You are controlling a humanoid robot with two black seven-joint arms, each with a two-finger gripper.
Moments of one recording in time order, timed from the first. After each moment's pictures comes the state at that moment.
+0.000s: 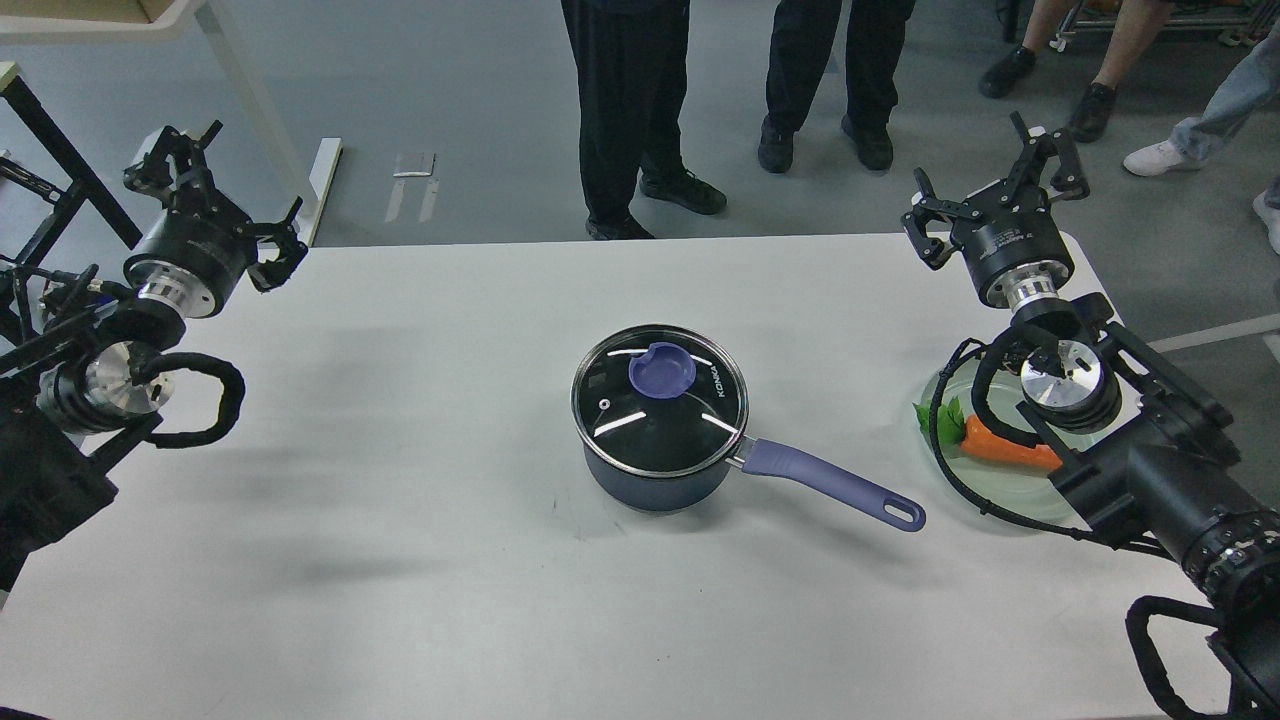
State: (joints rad) left arm -0.79 0.55 -0.45 -0.73 -0.29 -0.27 -0.39; right arm 0.73 -0.22 0.89 0.63 0.11 0.32 0.34
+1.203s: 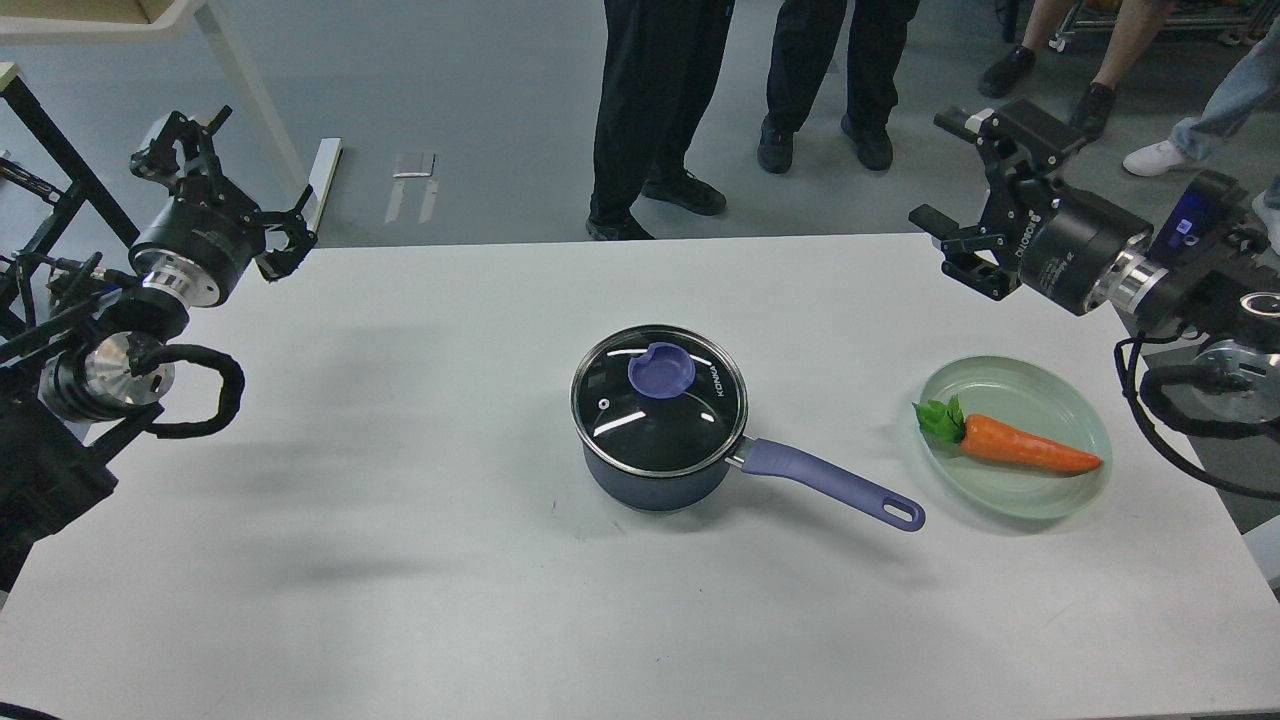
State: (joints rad) left arm -0.81 0.55 -0.44 -0.74 -0.29 -0.30 -0.37; right arm 0.95 -0.88 0.22 1.34 -0.38 0.23 0.35
